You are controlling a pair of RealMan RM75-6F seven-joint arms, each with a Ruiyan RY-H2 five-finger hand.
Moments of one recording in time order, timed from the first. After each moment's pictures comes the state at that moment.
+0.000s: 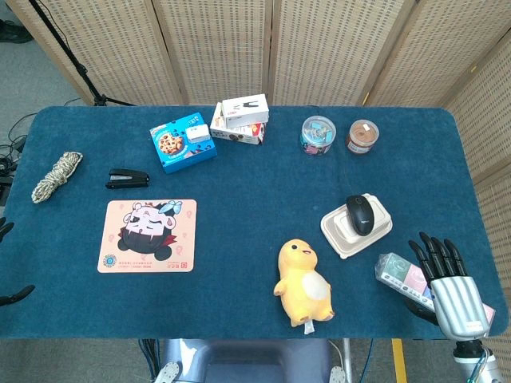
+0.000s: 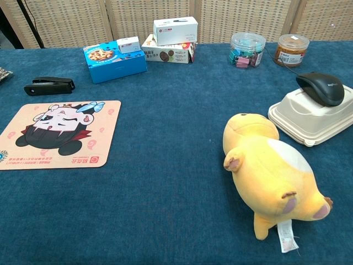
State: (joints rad) left arm -0.05 -0.95 0.01 -1.60 1.56 1.50 -0.36; right arm 0.03 -1.10 0.01 -1.80 -1.69 1.56 -0.21
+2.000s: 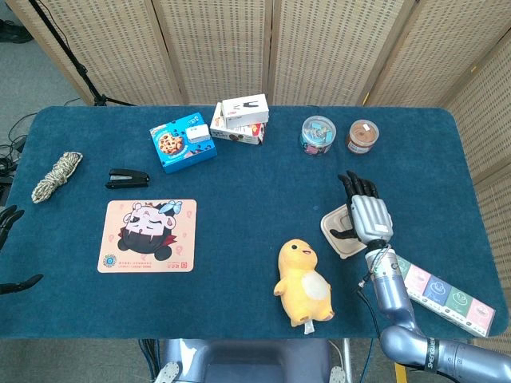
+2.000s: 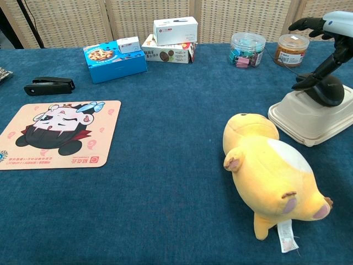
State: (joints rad) left arm -0.12 -0.89 -0.02 -1.66 1.53 1.42 -0.39; right arm 0.57 -1.41 0.36 -1.75 -0.83 1.15 -0.46
